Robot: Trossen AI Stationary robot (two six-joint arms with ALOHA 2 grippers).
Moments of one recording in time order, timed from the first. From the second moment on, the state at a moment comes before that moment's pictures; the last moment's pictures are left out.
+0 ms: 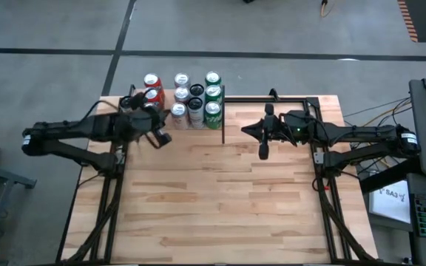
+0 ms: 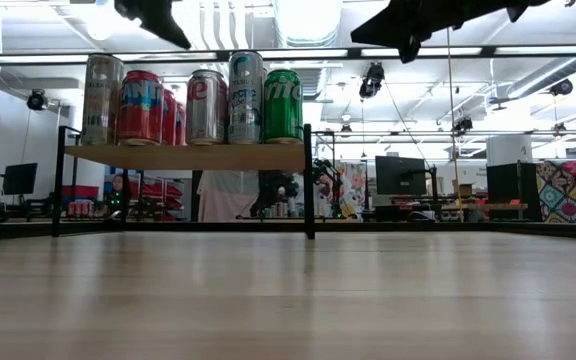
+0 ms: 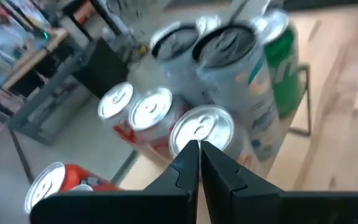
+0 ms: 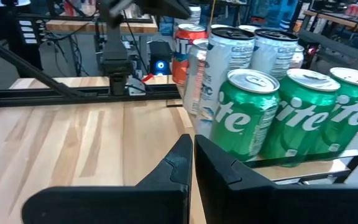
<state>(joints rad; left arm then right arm) 0.02 1.02 1.09 -0.65 -0.76 0.07 -0.16 1.07 0.80 0.08 0.02 -0.06</state>
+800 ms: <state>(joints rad) 0.10 1.11 1.14 -0.72 -0.70 0.11 -0.12 1.07 0.80 0.08 0.03 -0.06</state>
